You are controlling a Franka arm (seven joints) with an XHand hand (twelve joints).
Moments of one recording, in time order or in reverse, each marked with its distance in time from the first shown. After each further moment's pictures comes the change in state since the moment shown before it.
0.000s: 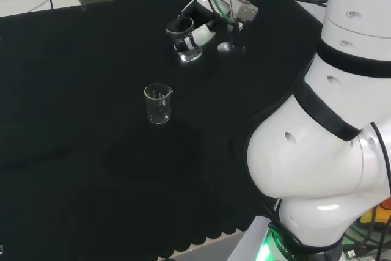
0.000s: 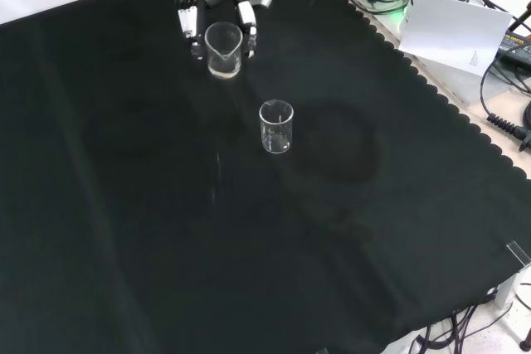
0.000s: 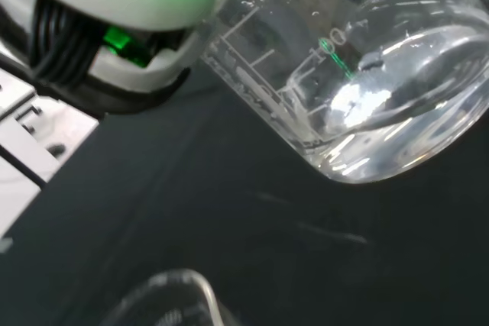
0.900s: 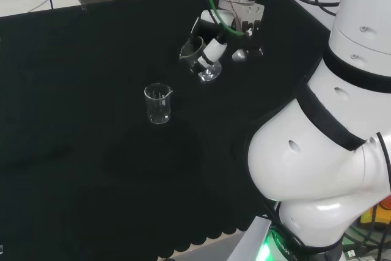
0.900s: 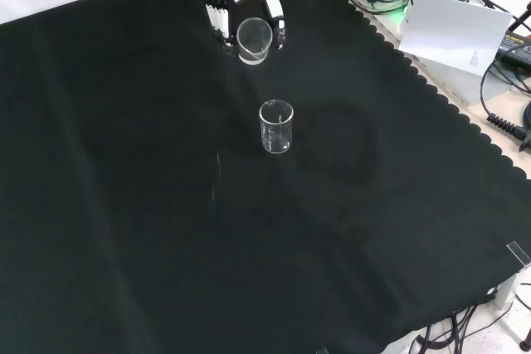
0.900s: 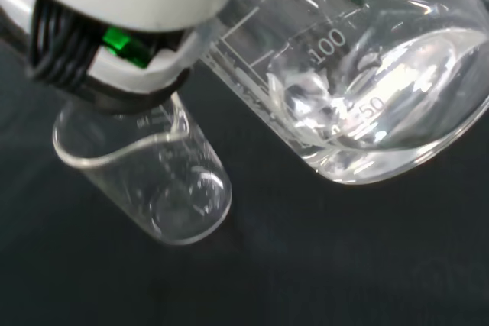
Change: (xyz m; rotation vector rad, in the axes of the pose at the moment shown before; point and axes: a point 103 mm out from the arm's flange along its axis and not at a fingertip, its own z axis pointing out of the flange) arm 0.009 -0.057 0.005 0.251 -0.211 0.049
